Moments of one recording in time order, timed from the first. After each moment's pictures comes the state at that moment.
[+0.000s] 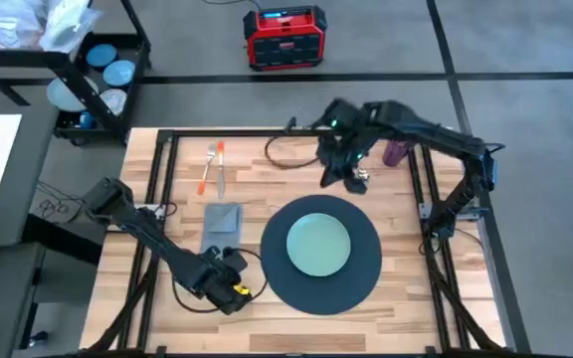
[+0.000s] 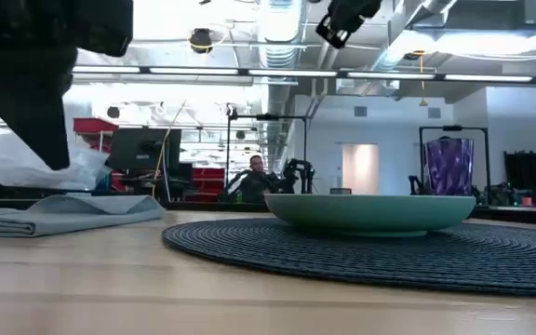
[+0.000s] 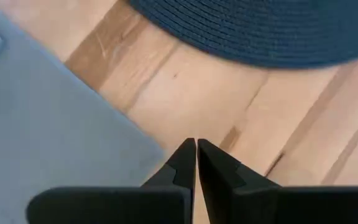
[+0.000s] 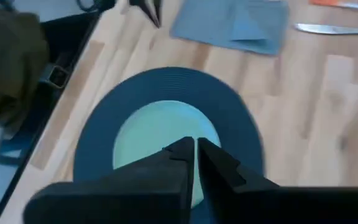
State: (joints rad) left arm -0.62 1.70 1.11 -0.81 -0.39 -1.25; right arm -0.32 1.66 1.74 -1.19 -0.49 -0.47
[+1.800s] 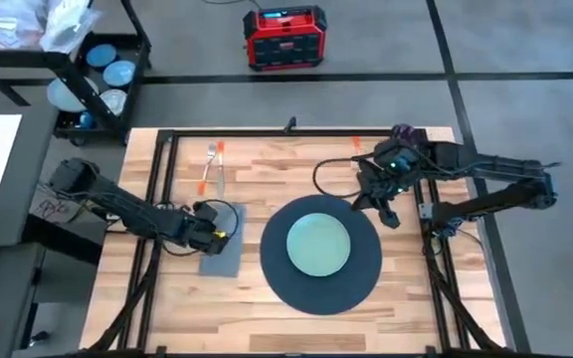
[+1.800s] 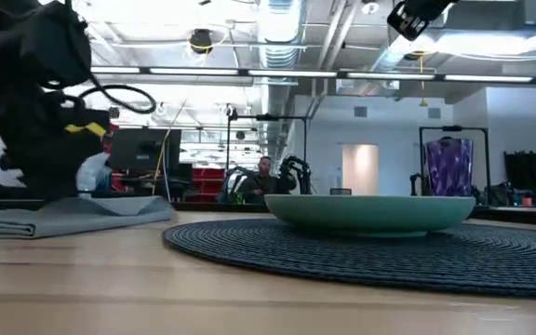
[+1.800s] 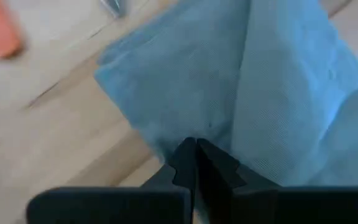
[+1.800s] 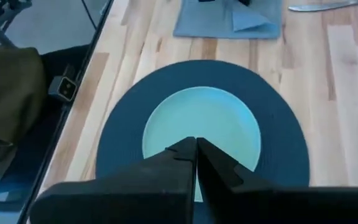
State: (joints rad) left arm -0.32 1.33 0.46 -0.52 -0.49 -1.21; right arm -0.12 1.11 1.20 -0.88 -0.35 -0.09
